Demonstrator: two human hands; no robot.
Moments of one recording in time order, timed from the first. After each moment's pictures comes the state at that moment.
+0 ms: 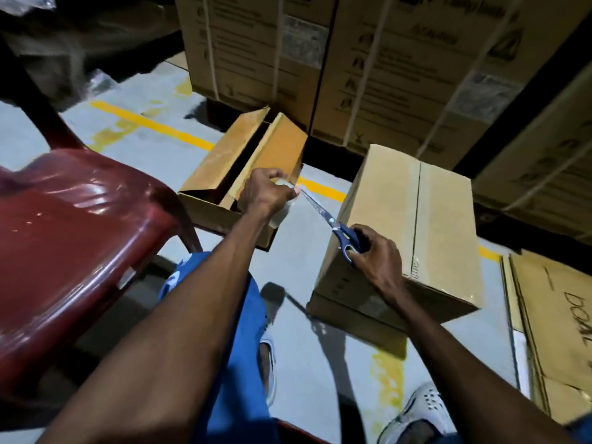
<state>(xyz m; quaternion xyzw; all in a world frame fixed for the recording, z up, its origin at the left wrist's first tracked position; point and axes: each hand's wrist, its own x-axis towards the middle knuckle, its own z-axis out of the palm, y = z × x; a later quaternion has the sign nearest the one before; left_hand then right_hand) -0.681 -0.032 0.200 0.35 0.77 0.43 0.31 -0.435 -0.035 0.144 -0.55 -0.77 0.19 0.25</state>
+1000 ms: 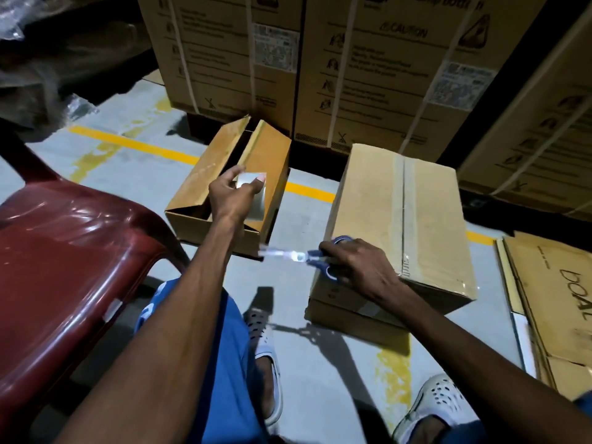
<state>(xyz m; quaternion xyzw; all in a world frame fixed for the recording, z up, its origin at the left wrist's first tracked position) -0.688 -0.038 0.214 0.24 0.68 0.60 0.34 -0.428 -0.032 0.151 -0.36 -0.93 0.00 0.11</state>
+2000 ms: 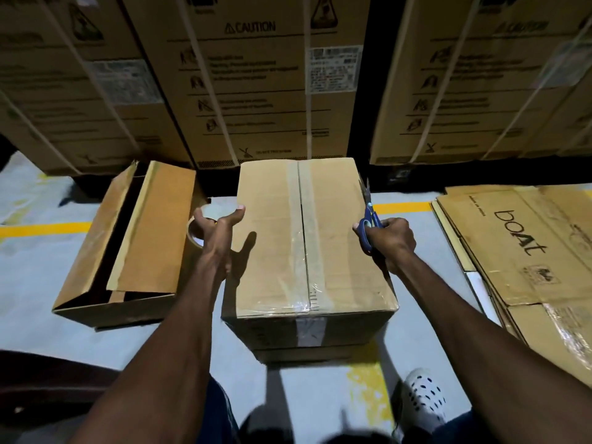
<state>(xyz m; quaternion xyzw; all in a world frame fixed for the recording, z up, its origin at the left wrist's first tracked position) -0.525 0.106 0.162 0.28 0.67 0.51 0.45 -0.234 0.098 0.135 -0.80 -0.37 0.32 0.34</state>
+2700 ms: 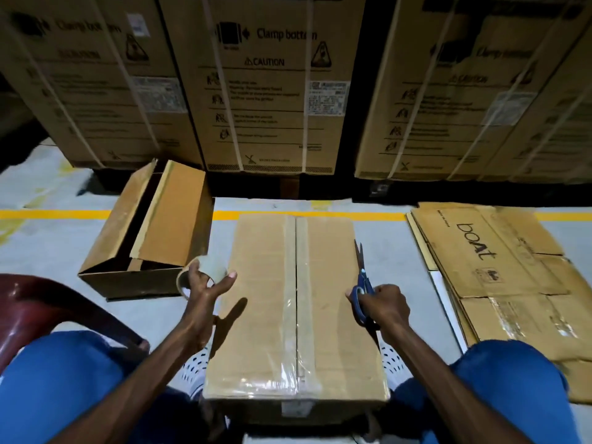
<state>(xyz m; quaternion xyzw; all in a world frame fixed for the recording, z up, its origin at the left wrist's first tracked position) -0.548 -0.123 0.167 0.31 0.60 0.50 0.54 -0.234 -0.117 0.148 -0.83 -0.39 0.32 0.24</state>
